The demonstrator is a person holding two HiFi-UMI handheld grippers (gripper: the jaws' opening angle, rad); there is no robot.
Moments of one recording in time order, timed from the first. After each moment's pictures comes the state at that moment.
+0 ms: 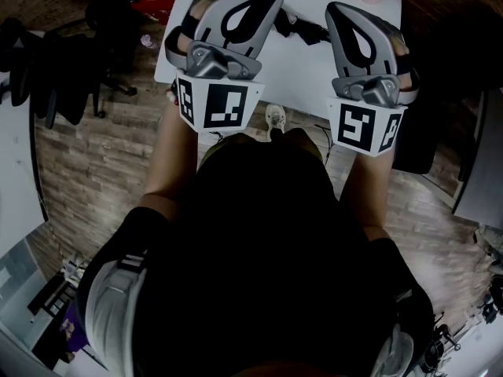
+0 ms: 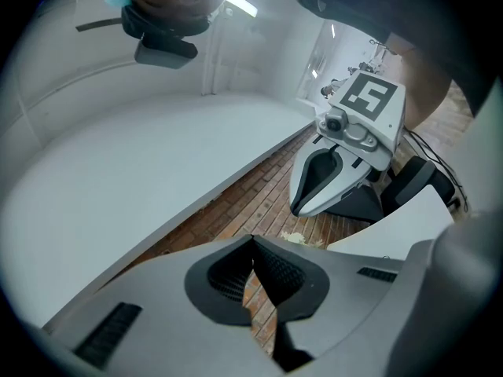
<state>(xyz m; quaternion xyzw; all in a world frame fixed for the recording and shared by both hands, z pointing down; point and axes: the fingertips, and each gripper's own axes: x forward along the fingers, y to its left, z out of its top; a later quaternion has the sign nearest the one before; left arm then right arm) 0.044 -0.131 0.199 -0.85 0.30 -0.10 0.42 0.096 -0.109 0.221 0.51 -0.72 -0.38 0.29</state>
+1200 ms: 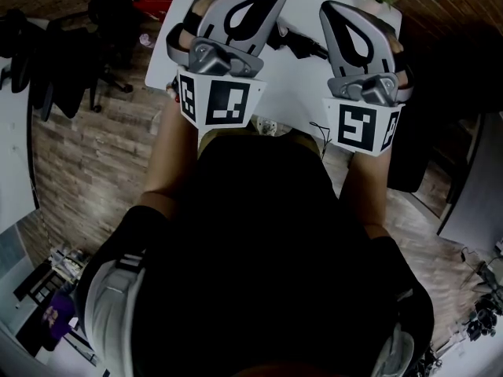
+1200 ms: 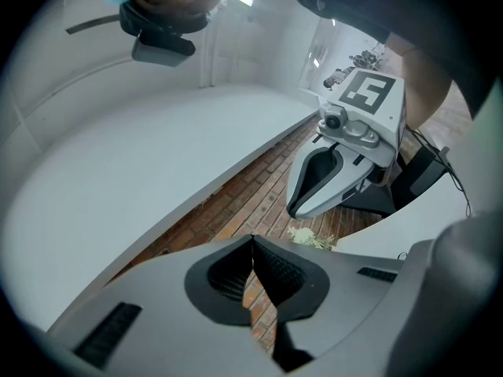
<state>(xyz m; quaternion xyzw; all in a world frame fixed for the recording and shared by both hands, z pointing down) 0.087 -0.163 0.201 -0.84 0.33 -0.11 0.42 0.128 -0.142 0.219 0.48 -0.76 -0.38 0.23</state>
